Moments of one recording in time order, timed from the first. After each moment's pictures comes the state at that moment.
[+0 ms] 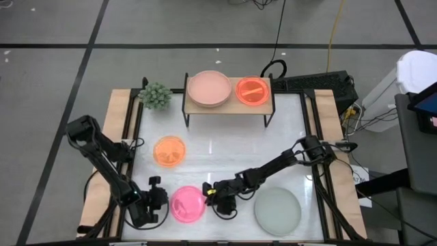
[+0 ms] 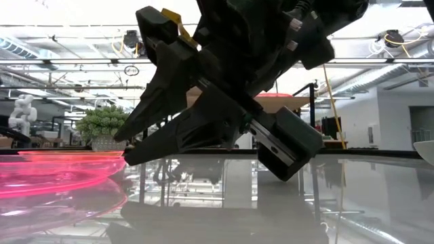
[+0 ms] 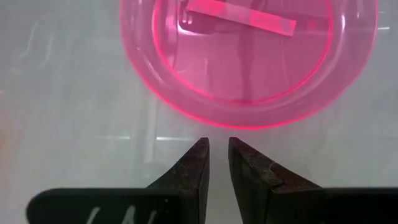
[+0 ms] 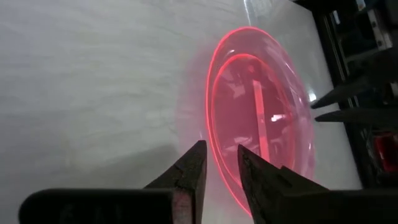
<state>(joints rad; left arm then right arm) -1.00 1.53 0.71 -0.43 -0.43 -0.96 0.37 2.18 1.22 0.25 -0.05 -1.04</state>
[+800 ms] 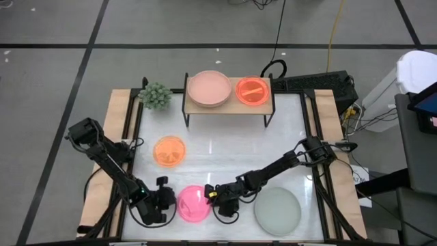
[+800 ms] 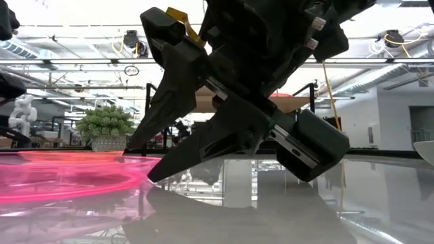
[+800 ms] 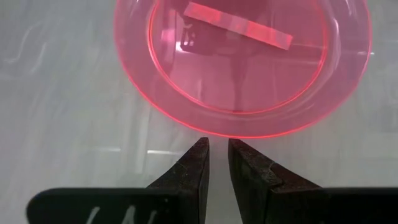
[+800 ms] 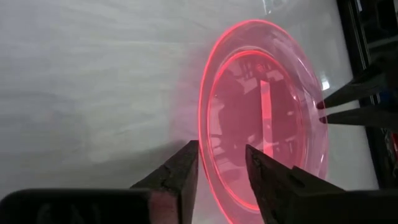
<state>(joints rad) -0.90 1.58 0.71 -0.27 -0.43 -0.87 0.40 2.17 1.22 0.16 0.00 -1.02</state>
